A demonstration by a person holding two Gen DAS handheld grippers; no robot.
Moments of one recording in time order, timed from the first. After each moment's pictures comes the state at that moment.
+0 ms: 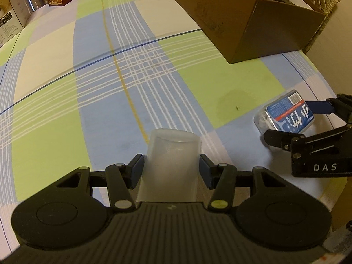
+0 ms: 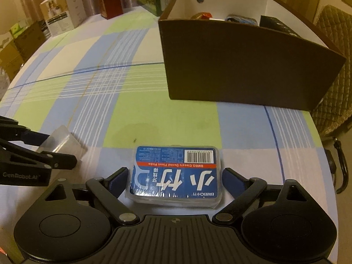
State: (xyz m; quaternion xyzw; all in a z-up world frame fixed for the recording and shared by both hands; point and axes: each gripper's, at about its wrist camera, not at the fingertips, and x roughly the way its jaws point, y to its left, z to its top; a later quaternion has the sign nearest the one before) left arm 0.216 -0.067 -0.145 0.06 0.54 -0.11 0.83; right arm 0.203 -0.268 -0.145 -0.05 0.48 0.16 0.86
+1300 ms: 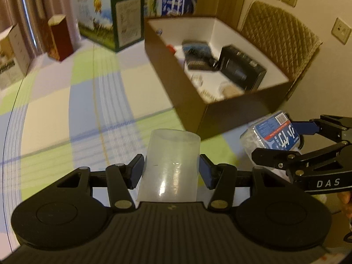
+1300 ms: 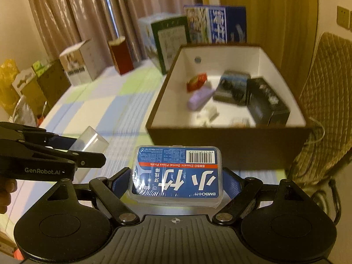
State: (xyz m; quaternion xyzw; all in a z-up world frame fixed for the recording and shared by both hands) left arm 0.238 -0.124 -0.041 0.03 0.45 -0.13 0.88; right arm 0.229 -0.323 -0.039 0.00 0.39 0.21 0.90
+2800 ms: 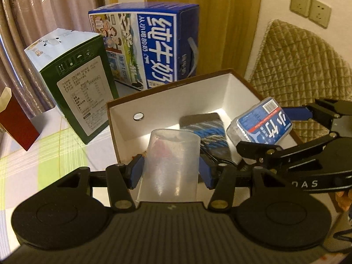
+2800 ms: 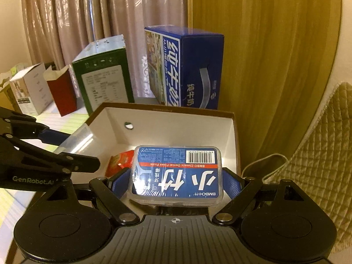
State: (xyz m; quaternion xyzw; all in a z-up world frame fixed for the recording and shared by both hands) left arm 0.497 -0.224 -0.039 0.07 0.42 -0.11 0.90; right arm 0.510 -0.372 -0.050 -0.06 0.35 0.21 0.91
